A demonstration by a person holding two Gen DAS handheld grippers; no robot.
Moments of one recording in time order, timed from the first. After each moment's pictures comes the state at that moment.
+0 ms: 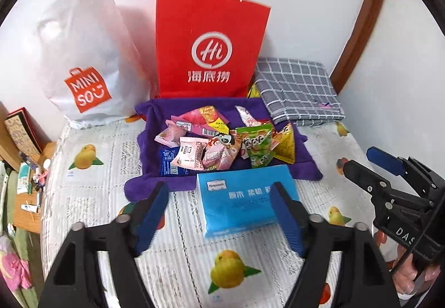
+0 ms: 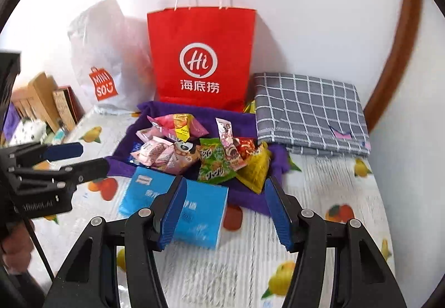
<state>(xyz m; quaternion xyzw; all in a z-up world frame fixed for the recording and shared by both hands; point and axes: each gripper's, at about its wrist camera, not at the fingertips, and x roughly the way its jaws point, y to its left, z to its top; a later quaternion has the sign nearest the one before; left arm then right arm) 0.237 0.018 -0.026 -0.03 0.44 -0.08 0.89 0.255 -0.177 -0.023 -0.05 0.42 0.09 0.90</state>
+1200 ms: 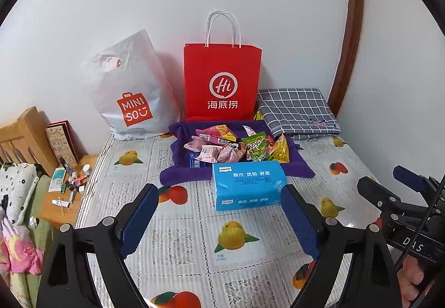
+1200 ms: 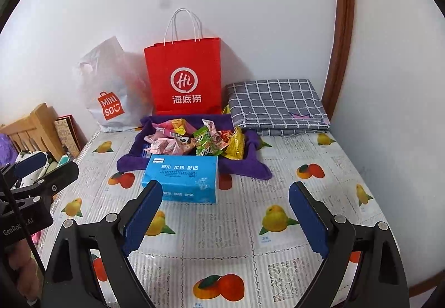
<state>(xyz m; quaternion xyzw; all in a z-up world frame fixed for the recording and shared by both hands) 0.107 0.009 0.023 -0.01 0.35 -0.02 0.94 0.119 -0.201 0.015 0.00 0.37 0.03 0.93</state>
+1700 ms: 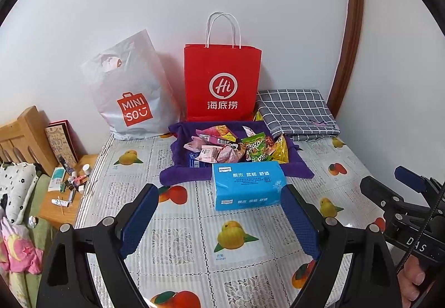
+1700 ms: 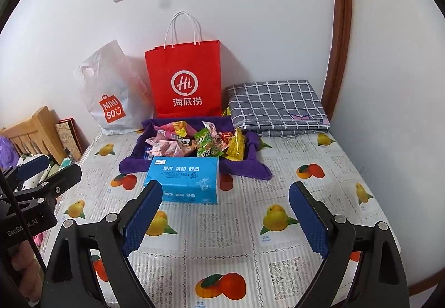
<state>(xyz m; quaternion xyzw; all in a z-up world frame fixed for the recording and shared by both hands) 0.106 0.010 0.024 -0.01 0.35 -0.02 0.94 0.114 -0.202 0.020 0.00 0.36 0.03 0.93</state>
